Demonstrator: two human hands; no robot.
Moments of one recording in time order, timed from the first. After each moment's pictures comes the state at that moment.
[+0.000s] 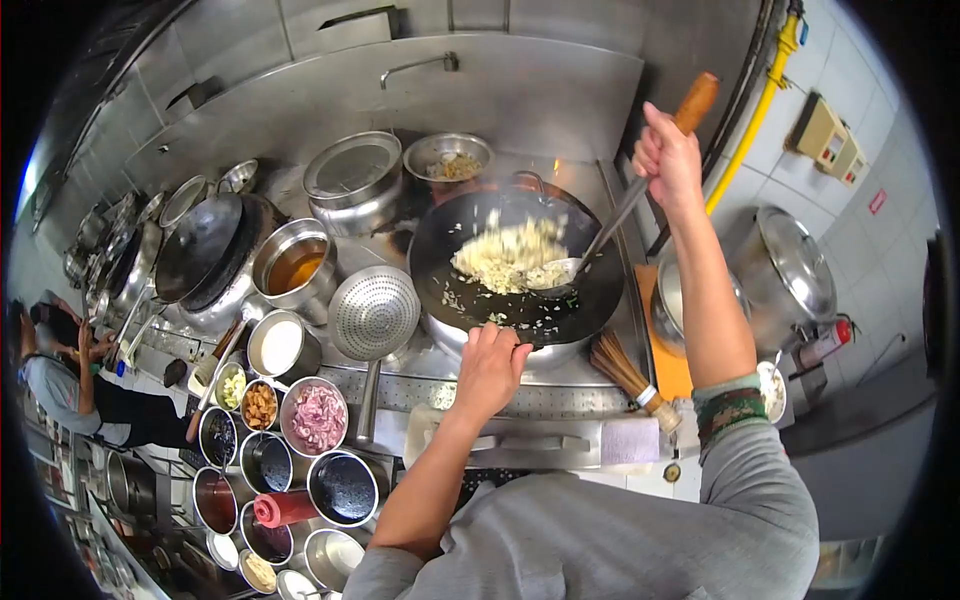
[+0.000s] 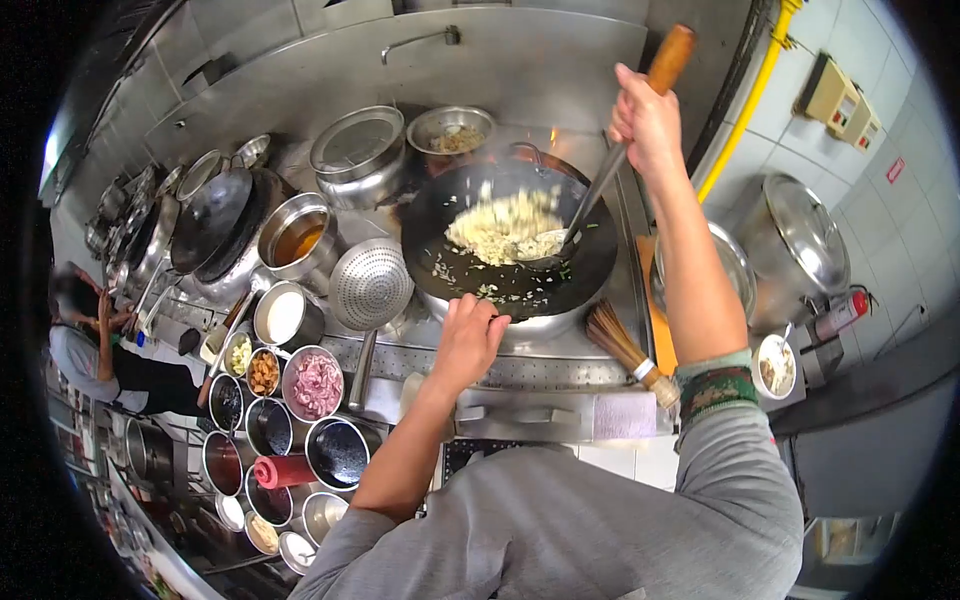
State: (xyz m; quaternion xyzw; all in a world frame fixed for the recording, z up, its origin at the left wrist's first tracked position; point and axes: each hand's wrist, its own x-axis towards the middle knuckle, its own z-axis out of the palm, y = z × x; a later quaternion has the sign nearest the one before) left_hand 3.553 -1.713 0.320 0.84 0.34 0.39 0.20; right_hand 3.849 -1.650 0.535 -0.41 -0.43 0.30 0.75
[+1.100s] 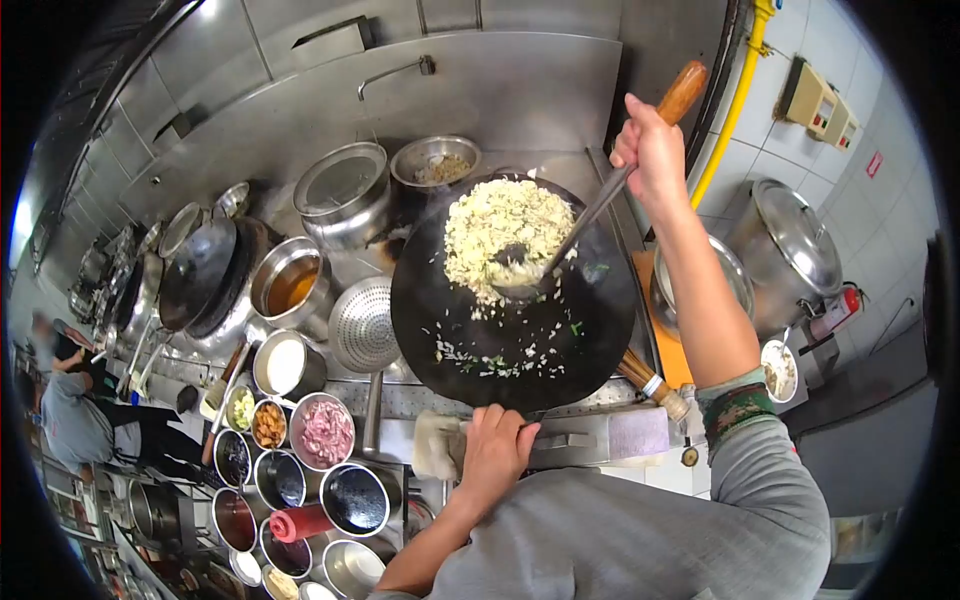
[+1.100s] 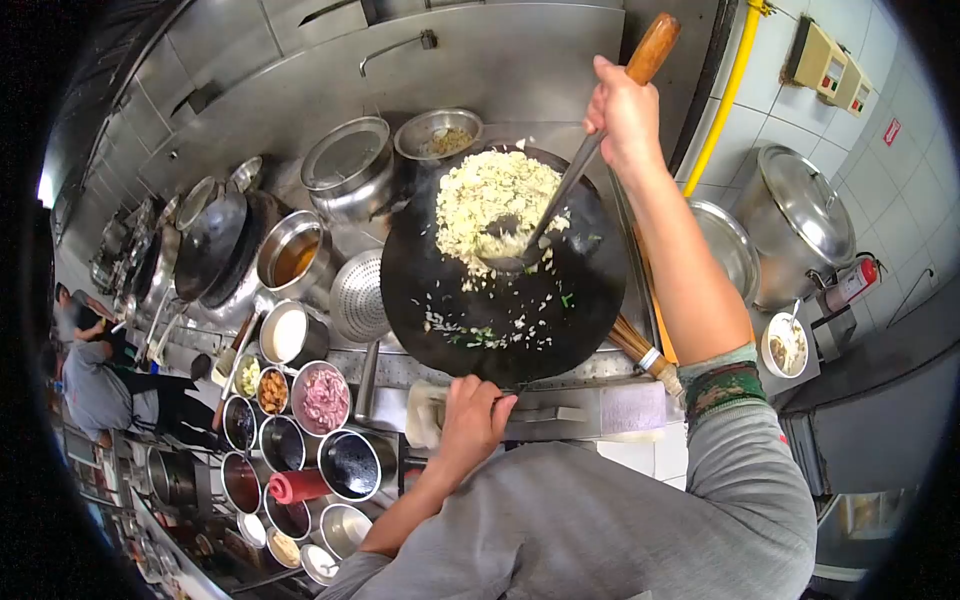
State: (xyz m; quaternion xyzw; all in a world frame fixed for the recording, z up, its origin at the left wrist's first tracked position) left_hand 3.526 -1.790 0.310 0.85 0.33 0.35 0.20; right_hand 3.841 -1.652 0.531 -0.42 -0.35 0.28 0.79
